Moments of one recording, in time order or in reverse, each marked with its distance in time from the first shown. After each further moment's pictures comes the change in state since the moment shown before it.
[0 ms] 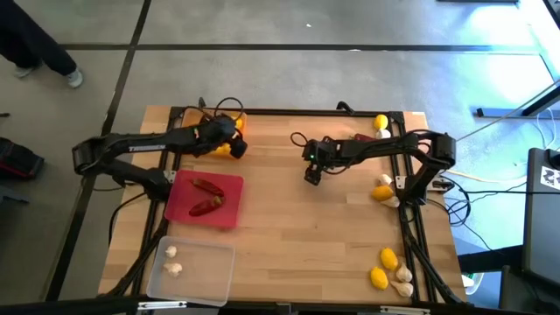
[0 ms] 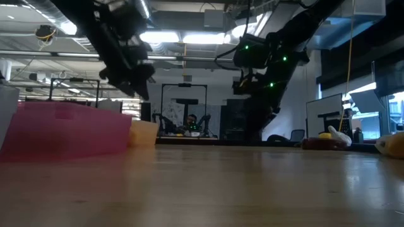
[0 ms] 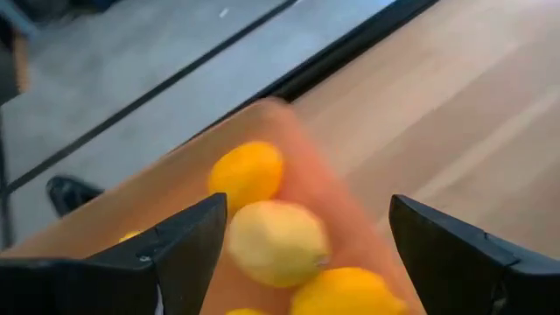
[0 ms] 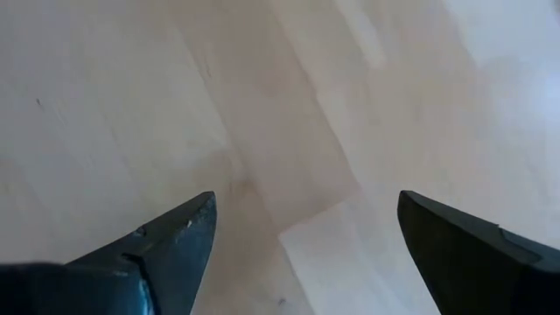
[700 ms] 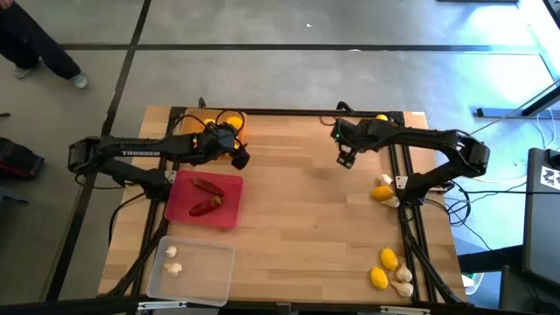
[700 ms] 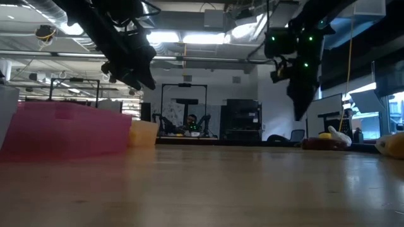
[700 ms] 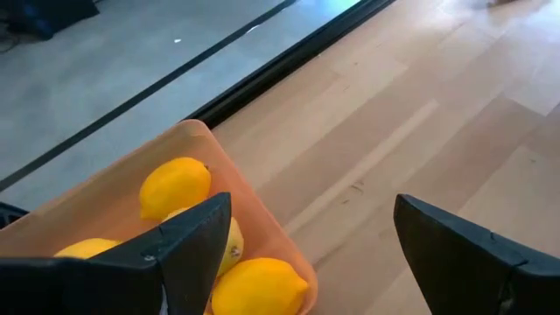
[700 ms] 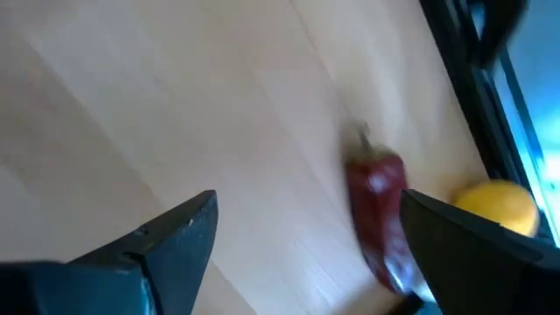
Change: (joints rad) left arm -0.173 -0.063 0.002 -0.002 0.001 -0.082; right arm -0.198 -0.296 0.001 -0.535 0.140 -0.059
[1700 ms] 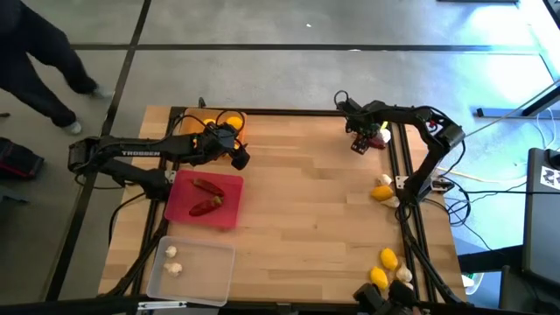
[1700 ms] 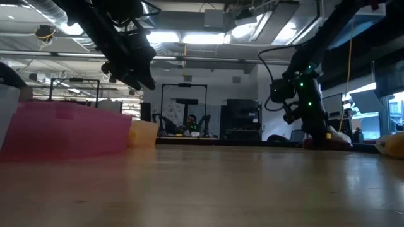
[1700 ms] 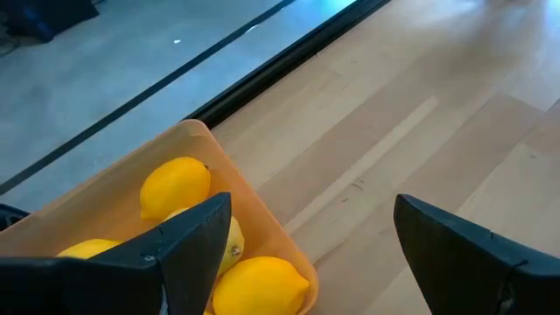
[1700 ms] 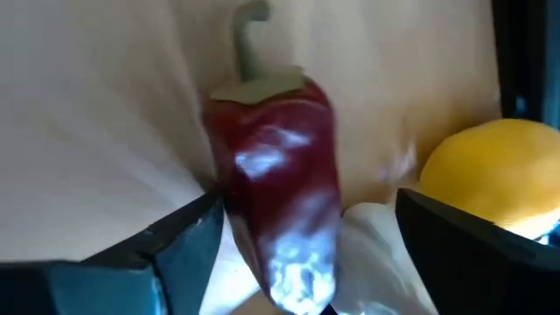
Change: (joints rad) left arm 0.000 0.000 0.000 -0.003 -0.001 0.009; right arm -0.437 0.304 -0.001 0.065 0.027 -0.326
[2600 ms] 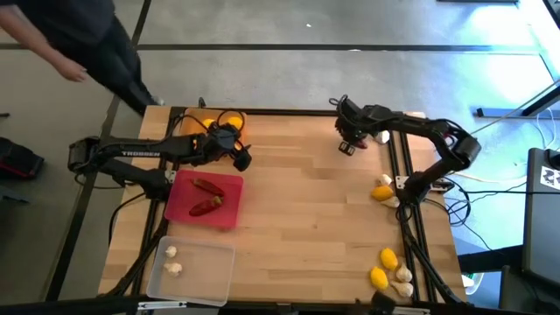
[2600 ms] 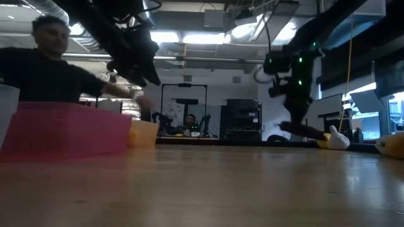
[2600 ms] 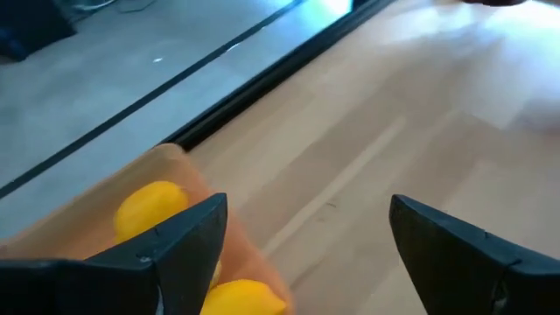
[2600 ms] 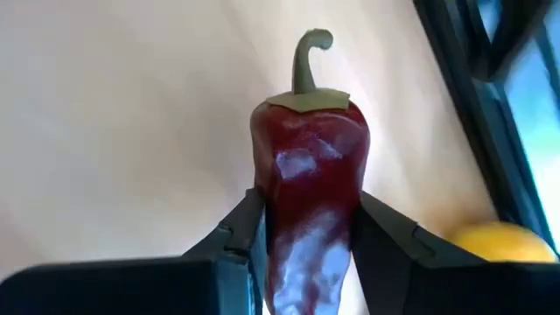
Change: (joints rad) left arm -0.016 0.000 -0.001 0.071 0.023 0.039; right arm 0.167 -0.184 0.000 0.093 -0.163 0.042
